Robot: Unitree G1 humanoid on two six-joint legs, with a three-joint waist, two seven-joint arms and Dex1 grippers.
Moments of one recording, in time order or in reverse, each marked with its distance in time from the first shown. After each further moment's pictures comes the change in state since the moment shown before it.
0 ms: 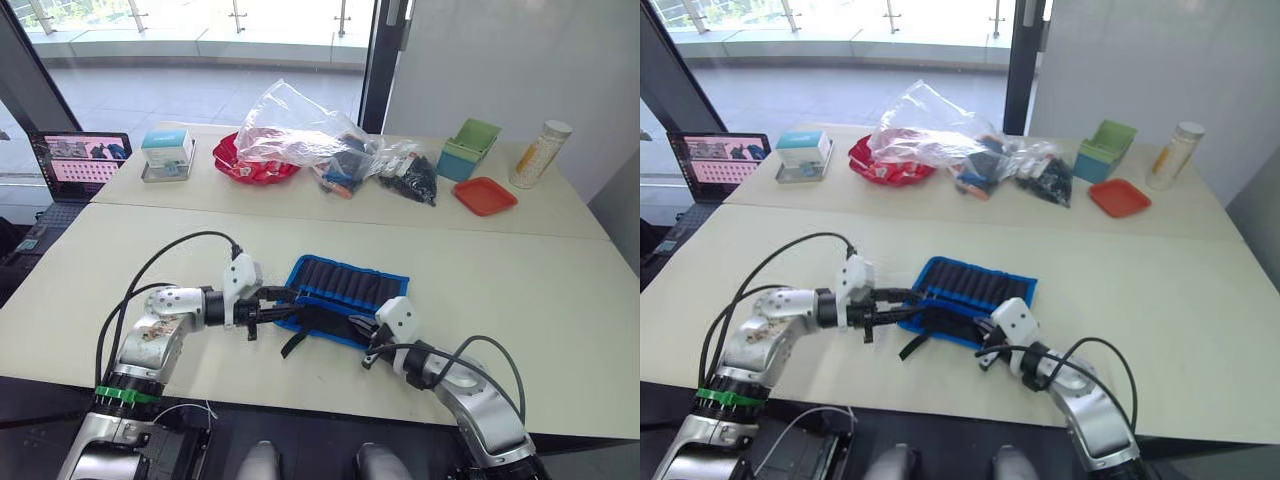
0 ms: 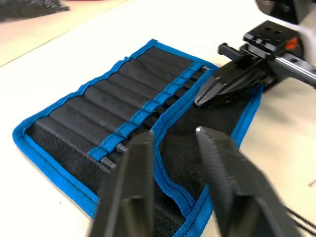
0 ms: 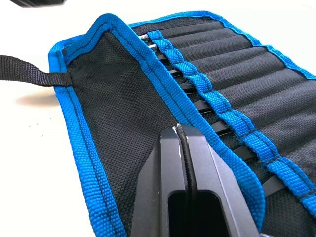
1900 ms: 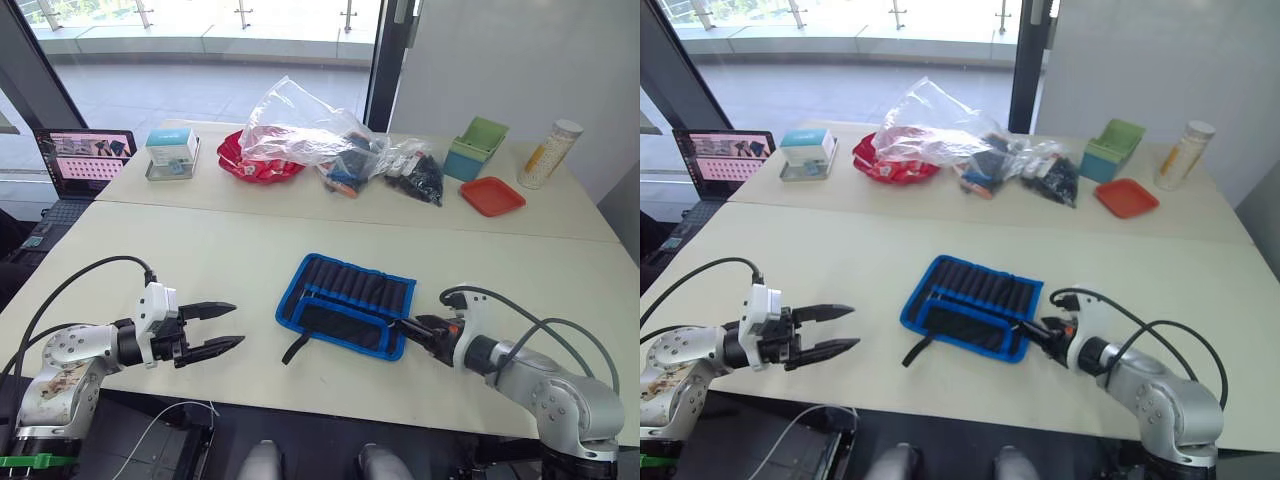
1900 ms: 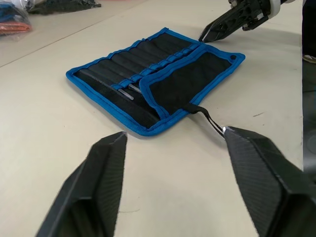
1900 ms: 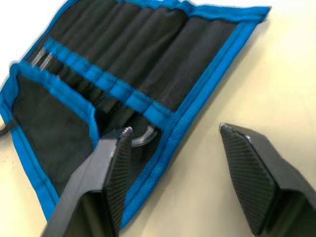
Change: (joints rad) left arm 0.357 0.237 0.275 -0.112 -0.199 -0.133 -0.169; right arm -0.082 0.017 -0.545 -0.194 0.530 0.891 -0.203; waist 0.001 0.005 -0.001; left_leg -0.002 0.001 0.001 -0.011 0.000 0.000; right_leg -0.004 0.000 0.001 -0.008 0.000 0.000
